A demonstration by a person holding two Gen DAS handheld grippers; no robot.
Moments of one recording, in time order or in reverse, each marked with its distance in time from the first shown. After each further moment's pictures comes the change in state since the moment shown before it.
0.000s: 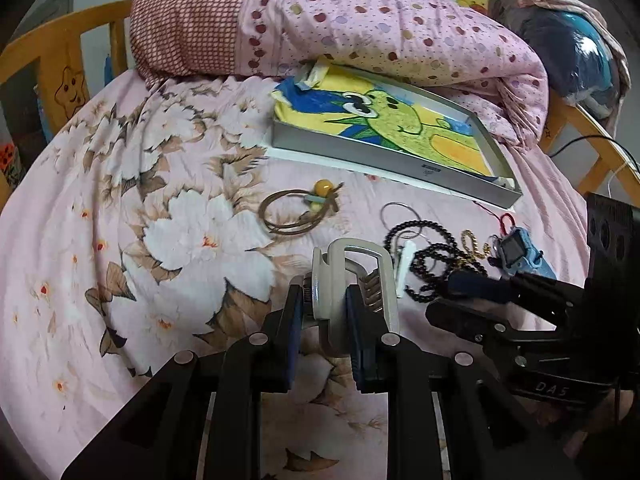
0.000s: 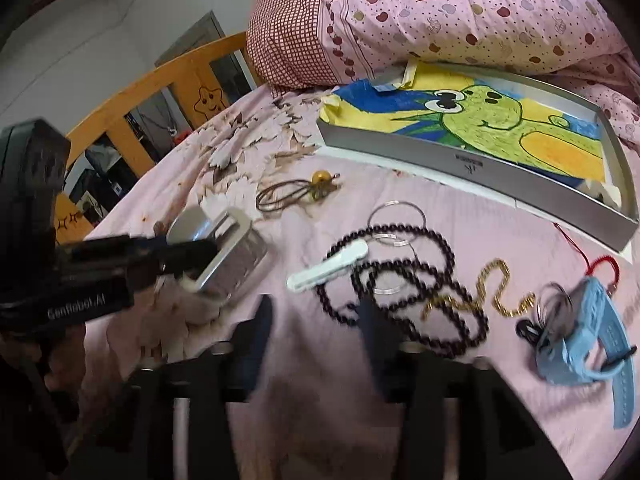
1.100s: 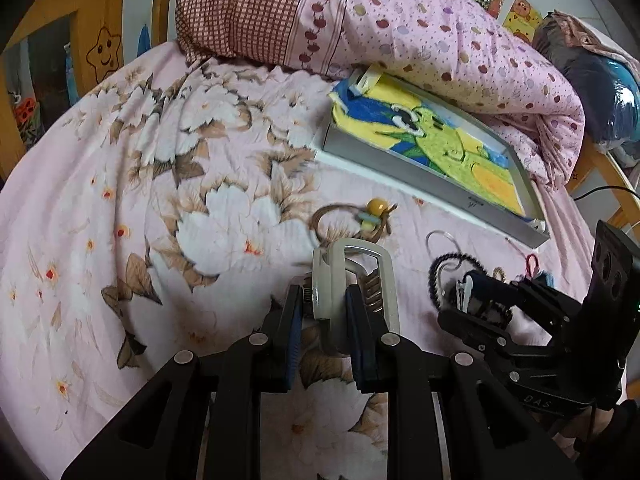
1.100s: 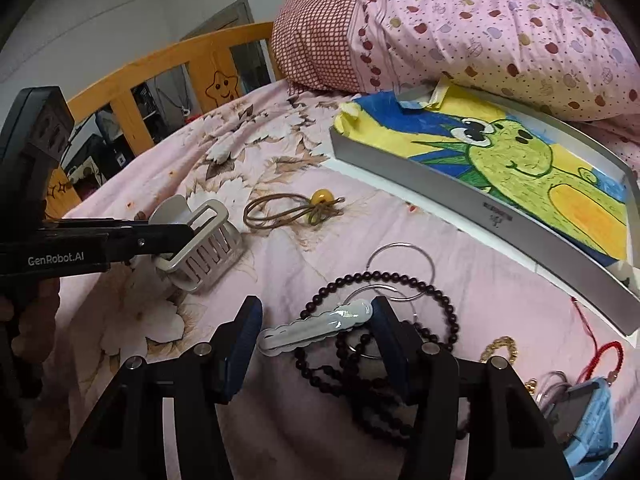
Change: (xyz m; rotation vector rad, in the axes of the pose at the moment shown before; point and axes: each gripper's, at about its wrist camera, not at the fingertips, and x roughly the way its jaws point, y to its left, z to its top) left arm 0.002 0.028 0.016 -0.140 -0.012 0.029; right arm 0.027 -0.004 0.018 -0.159 -0.012 -0.021
